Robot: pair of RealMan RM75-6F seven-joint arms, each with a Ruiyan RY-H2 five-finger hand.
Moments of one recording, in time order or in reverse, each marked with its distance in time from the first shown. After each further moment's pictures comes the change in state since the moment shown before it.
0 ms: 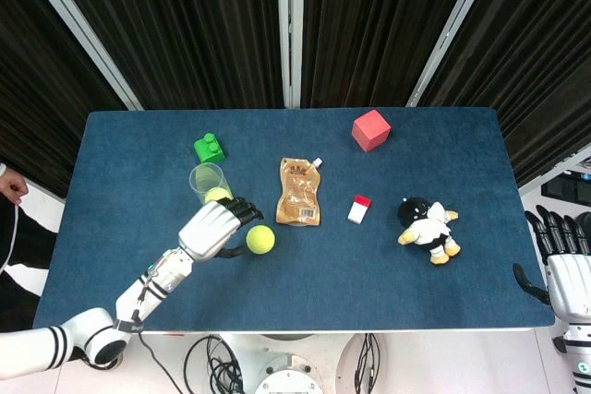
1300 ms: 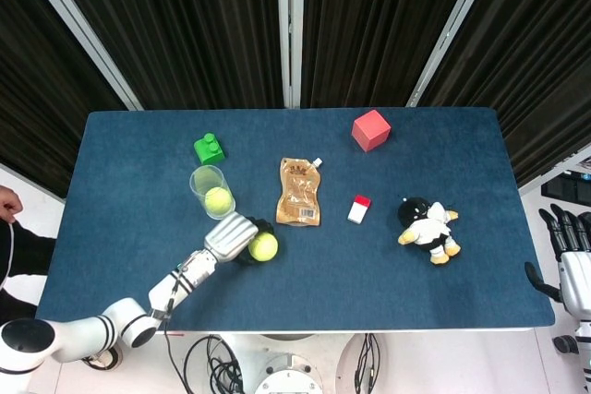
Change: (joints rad) left arm -0.060 -0.286 0.061 0.437 0.023 -0.075 -0.249; right arm 0.002 0.011 0.013 0.040 0.049 -0.036 0.055
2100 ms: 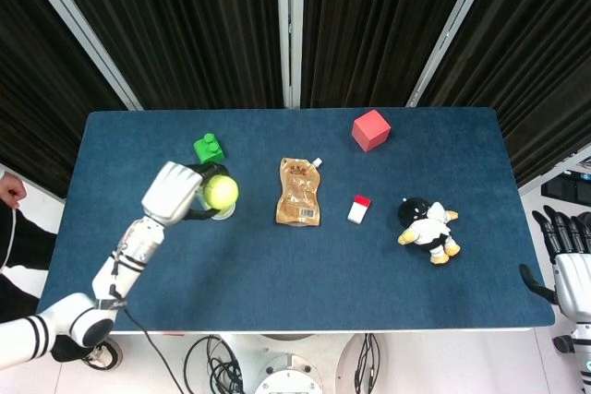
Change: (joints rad) left arm 0.067 0.416 -0.172 -0.439 -0.196 0.121 0.191; right arm 0.000 0.004 -0.009 -0.013 -0.023 0.004 -0.008
